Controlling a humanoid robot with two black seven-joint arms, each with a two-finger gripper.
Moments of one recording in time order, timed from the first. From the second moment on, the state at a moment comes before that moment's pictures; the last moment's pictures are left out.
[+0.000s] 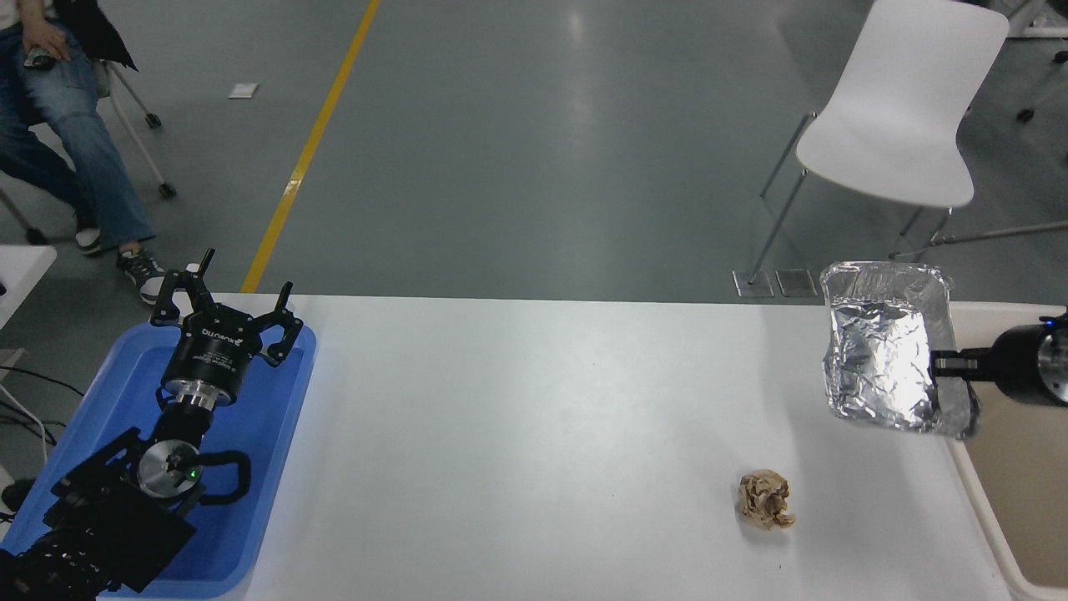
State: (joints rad) left arm -0.60 0.22 -0.90 -0.31 -0.14 -0.77 -0.37; right arm 1.68 -0.87 -1.06 1.19 -0.78 0.24 0.19
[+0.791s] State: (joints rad) left arm -0.60 0.22 -0.90 -0.31 -0.14 -0.77 -0.37; right arm 2.09 -0.91 -1.11 1.25 -0.78 0.61 0.19
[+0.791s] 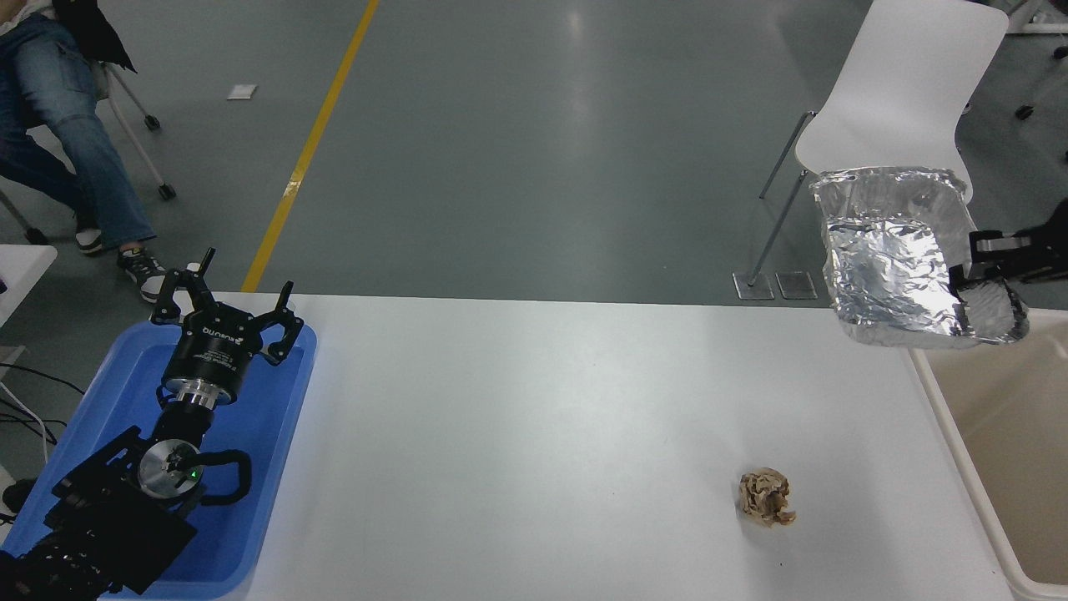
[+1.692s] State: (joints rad) left arm -0.60 0.22 -0.90 -0.31 -0.14 -0.77 -0.37; right arm 1.78 -0.89 -1.06 0.96 -0.59 0.50 0.18
